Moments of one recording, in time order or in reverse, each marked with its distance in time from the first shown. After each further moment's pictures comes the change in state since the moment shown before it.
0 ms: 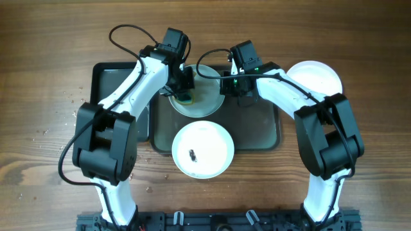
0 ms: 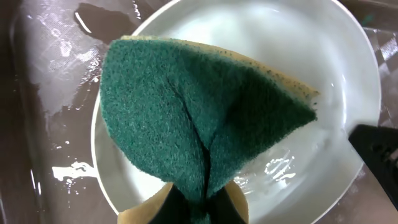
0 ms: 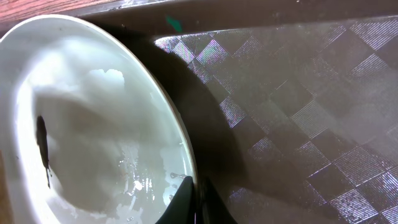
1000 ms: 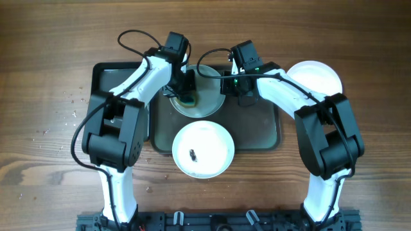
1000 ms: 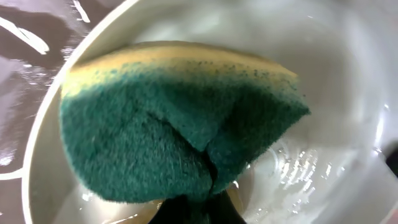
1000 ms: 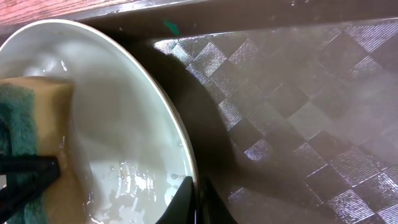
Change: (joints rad) left arm 0.013 0.124 0.012 0.071 0.111 0.070; right arm -0.001 0.000 -0.001 0.006 0.002 0.004
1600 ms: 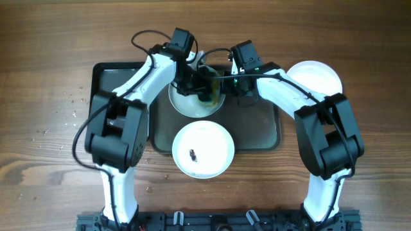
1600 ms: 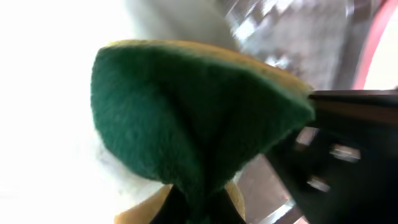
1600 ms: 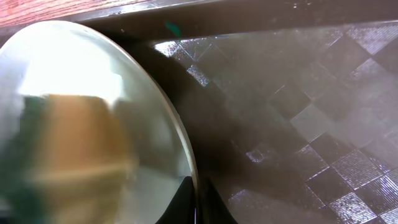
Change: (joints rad) left arm -0.027 -0.016 0.060 -0.004 0.288 0.040; right arm 0.000 0.000 0.000 0.005 0.002 0.000
